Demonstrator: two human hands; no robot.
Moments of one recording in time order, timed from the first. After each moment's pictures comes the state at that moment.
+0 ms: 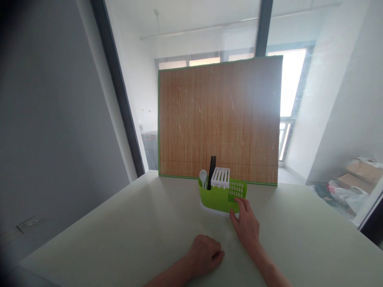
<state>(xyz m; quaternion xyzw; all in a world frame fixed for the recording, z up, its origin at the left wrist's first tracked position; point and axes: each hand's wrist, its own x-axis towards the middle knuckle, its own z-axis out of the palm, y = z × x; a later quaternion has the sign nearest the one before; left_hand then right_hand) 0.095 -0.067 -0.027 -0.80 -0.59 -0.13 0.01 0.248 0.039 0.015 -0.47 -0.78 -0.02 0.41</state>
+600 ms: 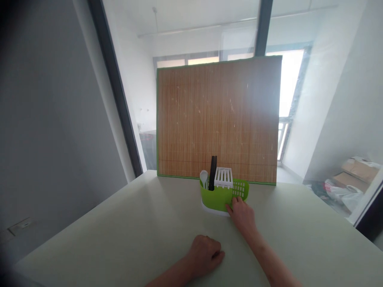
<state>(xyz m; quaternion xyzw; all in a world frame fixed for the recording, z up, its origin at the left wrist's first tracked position) 0.093 -0.067 -0.028 -0.79 -0.59 -0.14 -0.01 0.232 0.065 0.024 -0.50 -0.83 -0.17 0.20</state>
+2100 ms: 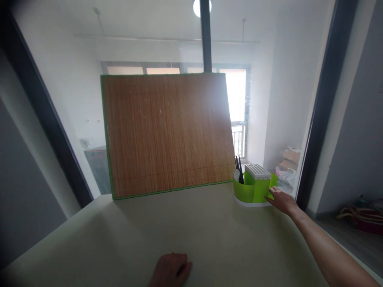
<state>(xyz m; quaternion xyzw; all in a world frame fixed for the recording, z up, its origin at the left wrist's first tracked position) 0.087 -0.054 -0.044 -0.79 -0.60 -0.11 0.05 0.540 0.175 0.027 -0.61 -0.77 -0.09 0.15</state>
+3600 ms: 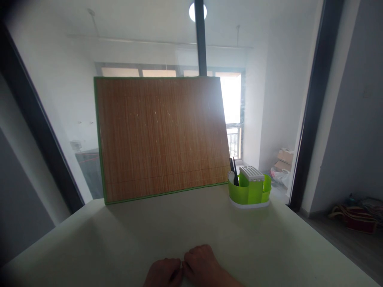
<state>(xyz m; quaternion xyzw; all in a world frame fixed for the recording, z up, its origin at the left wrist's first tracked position) 0.084 -0.053 -0.045 -0.79 -0.60 -0.11 0.06 0.248 -0.001 -0.044 -0.34 -0.92 -0.03 0.16</state>
